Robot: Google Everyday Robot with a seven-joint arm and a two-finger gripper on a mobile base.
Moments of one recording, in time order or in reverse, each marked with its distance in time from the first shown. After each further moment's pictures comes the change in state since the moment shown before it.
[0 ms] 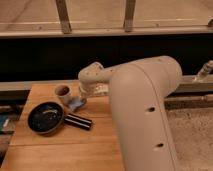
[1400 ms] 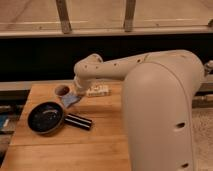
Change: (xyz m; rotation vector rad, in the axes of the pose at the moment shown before) arm -0.011 0.052 -0.059 -0.073 -0.026 -0.059
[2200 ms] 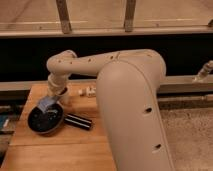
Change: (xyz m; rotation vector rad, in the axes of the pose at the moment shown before) arm -0.045 0.117 0.024 -0.150 0.047 -0.264
